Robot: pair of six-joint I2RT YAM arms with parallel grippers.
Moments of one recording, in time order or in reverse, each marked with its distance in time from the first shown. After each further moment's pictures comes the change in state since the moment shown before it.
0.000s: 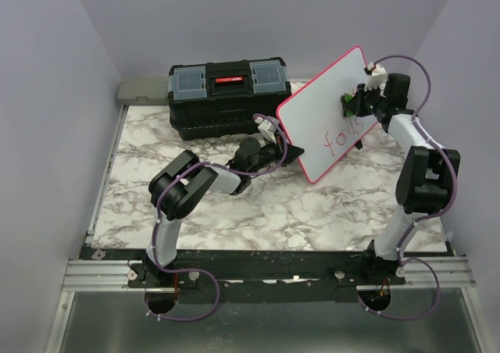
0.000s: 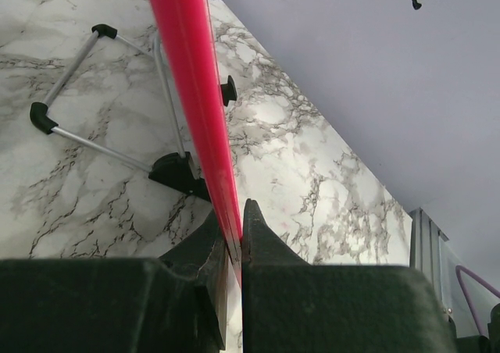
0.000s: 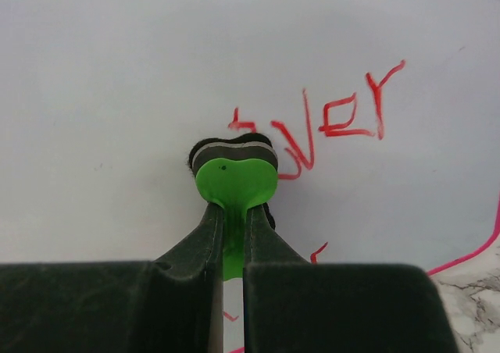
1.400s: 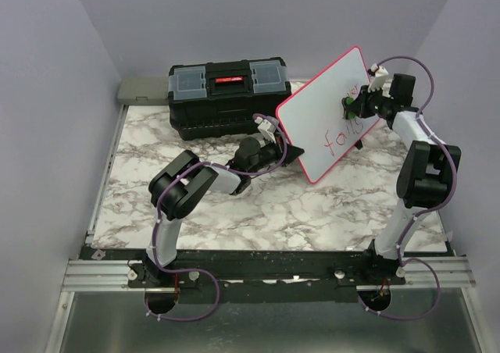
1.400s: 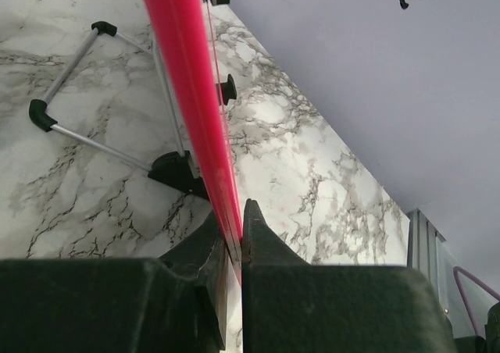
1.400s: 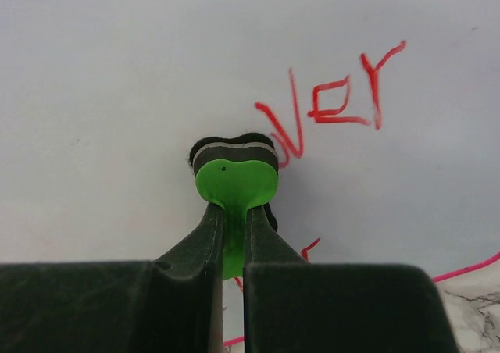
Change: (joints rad) left arm 0.001 0.002 0.000 0.000 0.000 -0.010; right arm -0.051 0.071 0.070 -0.089 -0.140 -0.043
